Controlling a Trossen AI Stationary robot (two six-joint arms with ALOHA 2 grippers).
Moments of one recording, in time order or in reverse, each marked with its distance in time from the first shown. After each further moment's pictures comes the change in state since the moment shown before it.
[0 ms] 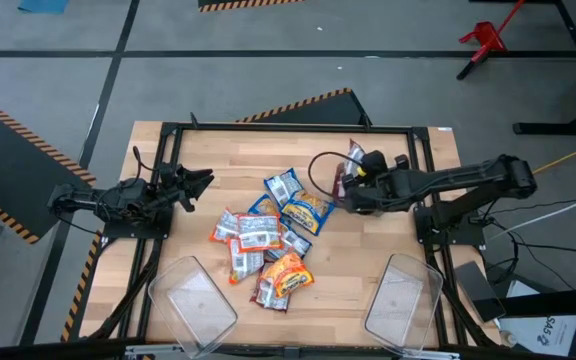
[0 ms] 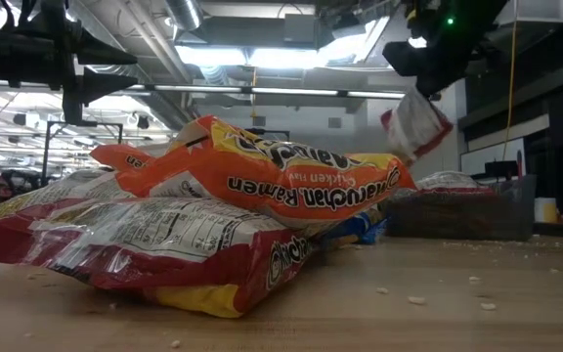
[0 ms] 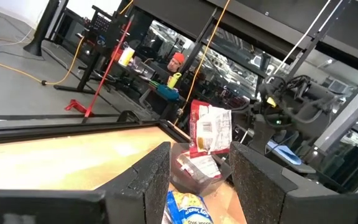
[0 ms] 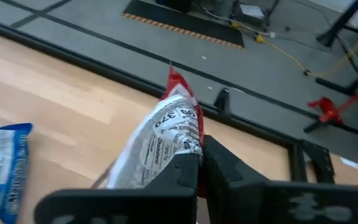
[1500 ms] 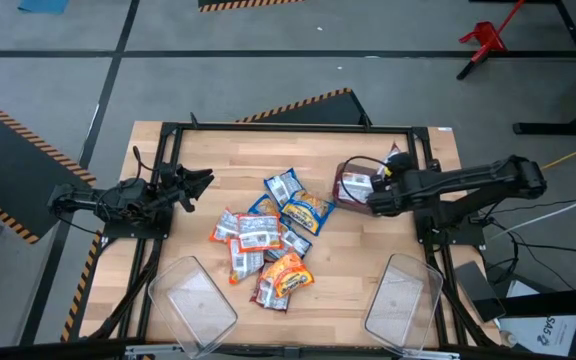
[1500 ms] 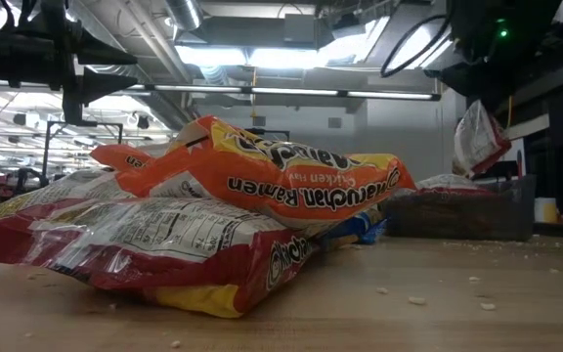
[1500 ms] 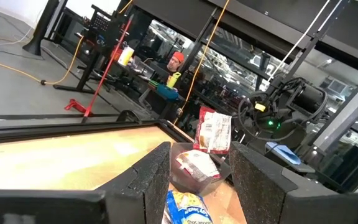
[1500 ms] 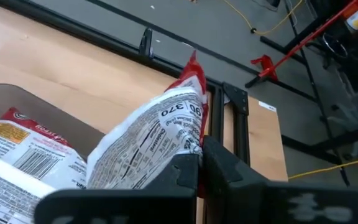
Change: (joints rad) left arm 0.000 0.000 0.000 -0.001 0.003 -0.001; right arm 0.000 -0.095 -0.098 -0.452 -0.146 0.309
